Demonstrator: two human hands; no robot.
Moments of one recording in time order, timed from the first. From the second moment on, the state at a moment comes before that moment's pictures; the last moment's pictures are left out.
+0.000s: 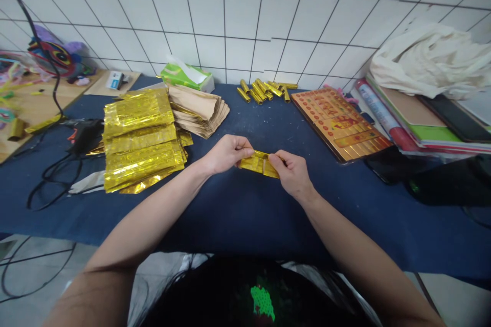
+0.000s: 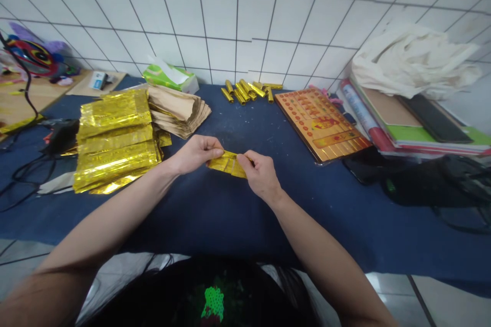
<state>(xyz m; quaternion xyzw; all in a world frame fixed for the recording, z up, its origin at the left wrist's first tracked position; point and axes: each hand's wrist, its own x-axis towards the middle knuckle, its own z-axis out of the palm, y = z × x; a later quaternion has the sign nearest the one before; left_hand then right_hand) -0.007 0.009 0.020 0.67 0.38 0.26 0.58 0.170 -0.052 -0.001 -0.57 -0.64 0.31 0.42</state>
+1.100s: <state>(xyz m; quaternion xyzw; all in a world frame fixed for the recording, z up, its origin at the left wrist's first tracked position) -0.014 0.021 0.013 0.70 0.38 0.26 0.54 0.178 -0.046 0.002 -0.57 -0.72 0.25 0.31</state>
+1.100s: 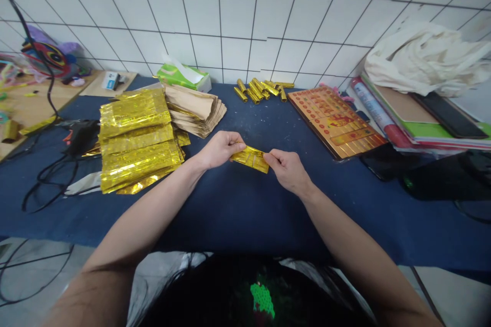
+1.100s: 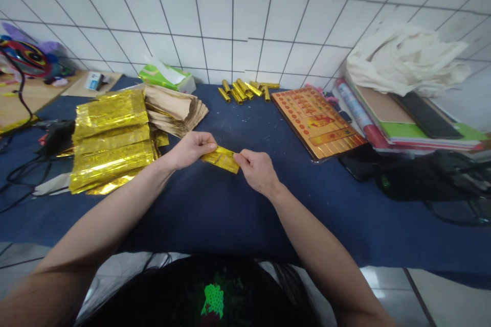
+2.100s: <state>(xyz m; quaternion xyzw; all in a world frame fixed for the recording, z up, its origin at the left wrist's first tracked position) -0.043 0.010 -0.014 0.82 0.54 0.15 0.12 0.154 -0.024 -0.026 -0.44 -0.88 0.01 0.19</state>
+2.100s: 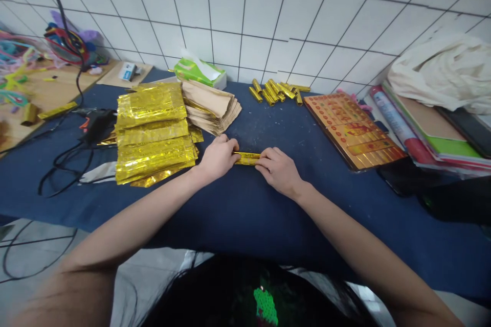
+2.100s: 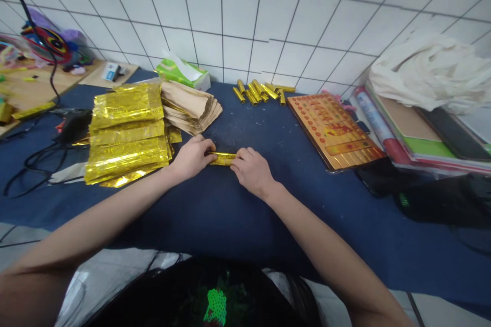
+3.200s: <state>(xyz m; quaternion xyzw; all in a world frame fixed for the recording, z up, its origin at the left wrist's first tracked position) -0.046 0.012 -0.012 0.86 0.46 0.13 0.19 0.143 -0.004 -0.011 -0.53 -0.83 0.14 0.10</state>
